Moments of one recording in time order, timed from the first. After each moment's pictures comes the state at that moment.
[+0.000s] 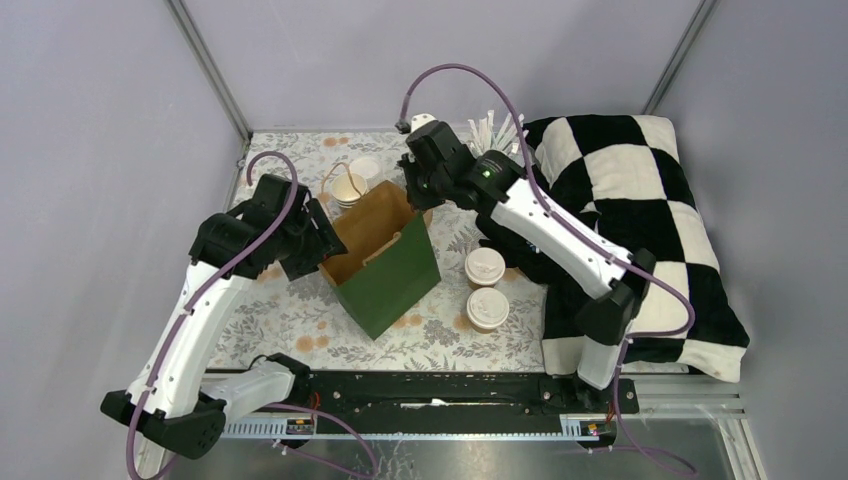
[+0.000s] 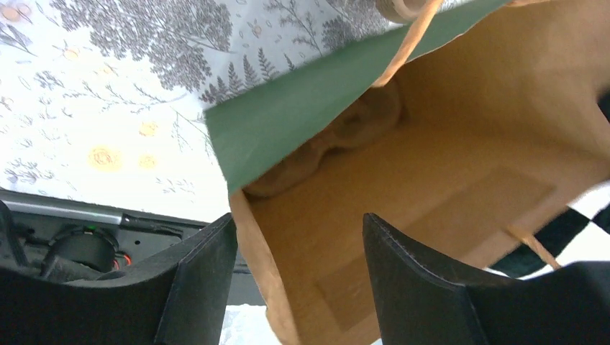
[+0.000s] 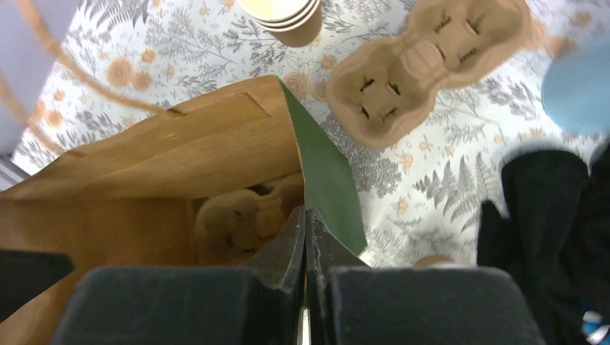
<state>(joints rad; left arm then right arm) -0.41 1.06 1.41 -1.34 -0.05 -0.91 0.86 1.86 2.03 -0.89 0.10 0.31</state>
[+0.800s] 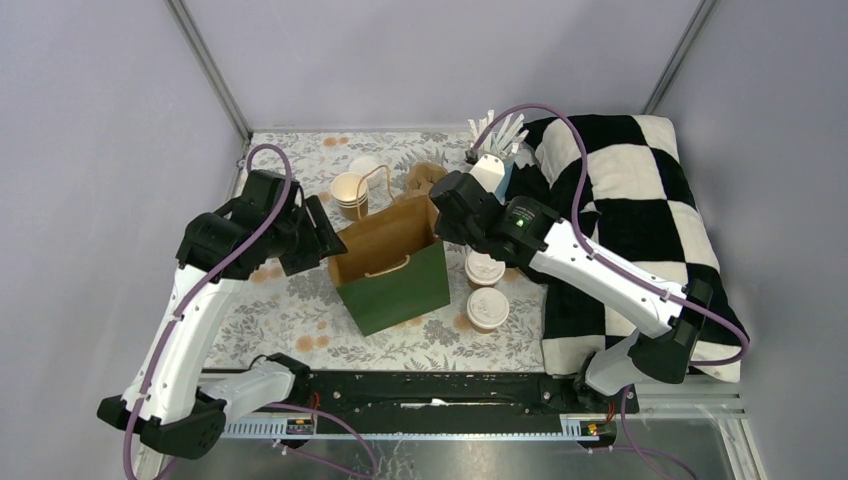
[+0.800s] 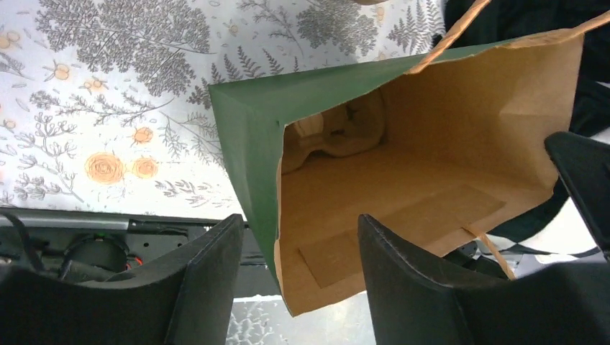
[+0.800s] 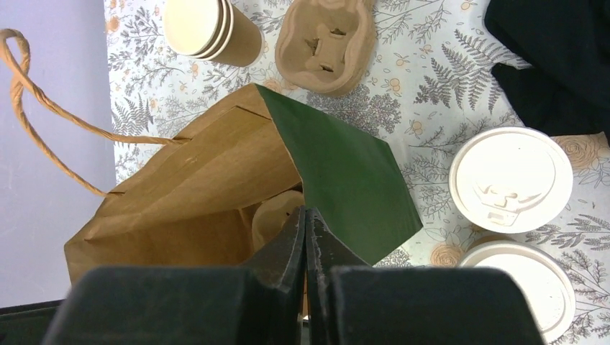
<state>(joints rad) -0.41 1.07 1.51 -1.38 -0.02 -0.79 0.99 1.51 1.61 -0.88 0.50 1.03</state>
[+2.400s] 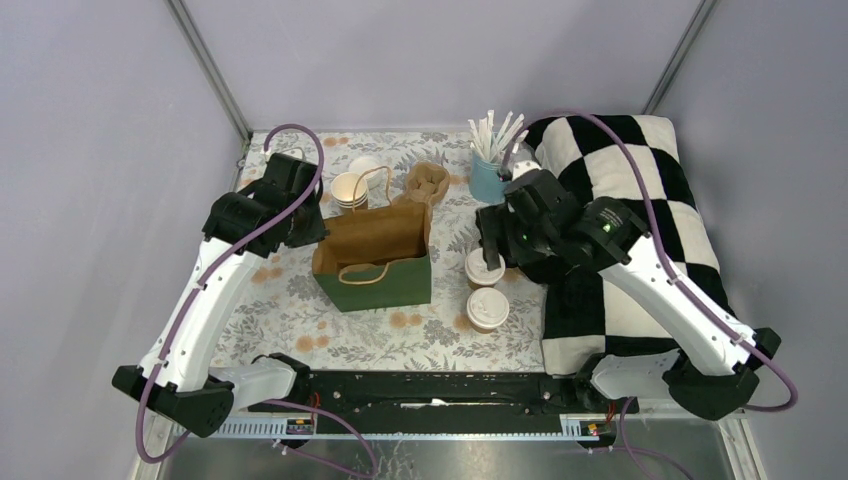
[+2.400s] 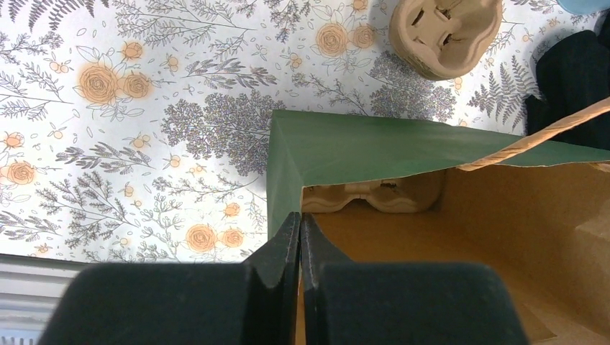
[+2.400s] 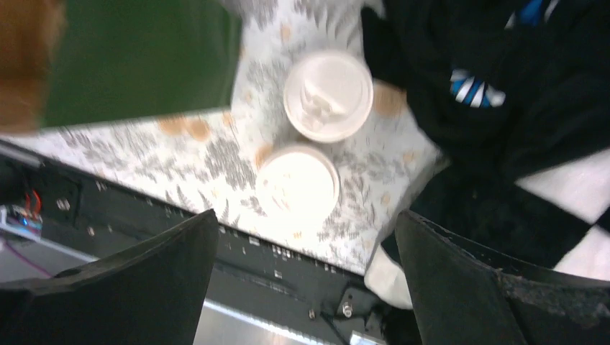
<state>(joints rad) -0.41 1.17 1.50 -1.25 -0.25 -0.58 0.86 1.28 1.60 -1.21 0.27 0.44</state>
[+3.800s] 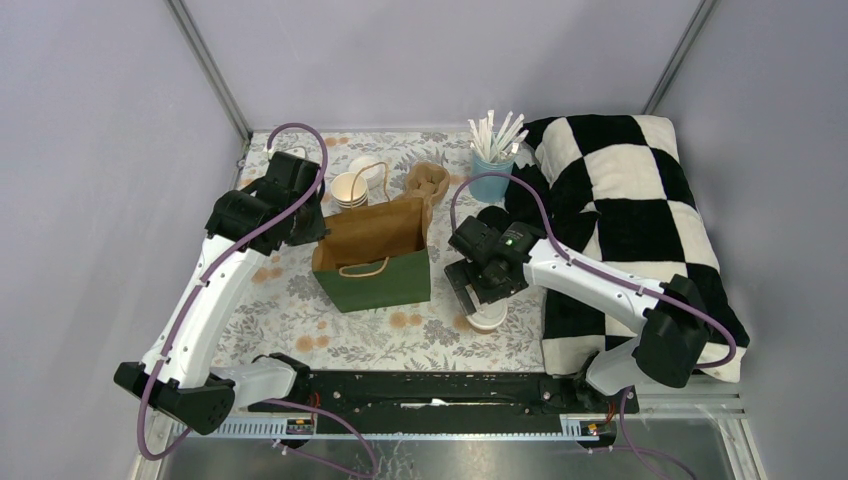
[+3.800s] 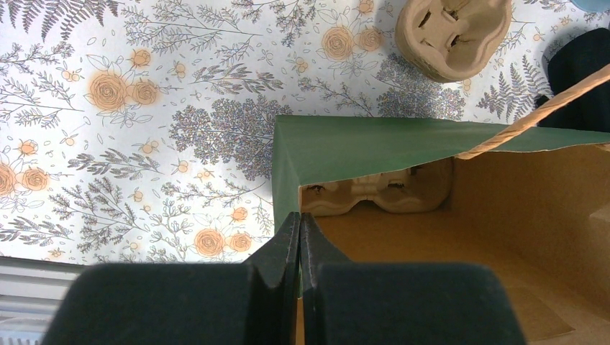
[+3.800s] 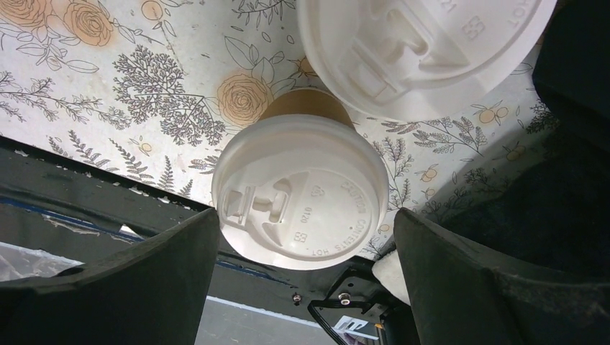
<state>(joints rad) -0.41 1.19 1.50 -1.25 -0.26 -0.55 0.89 1.47 1.18 -1.04 0.11 0.44</state>
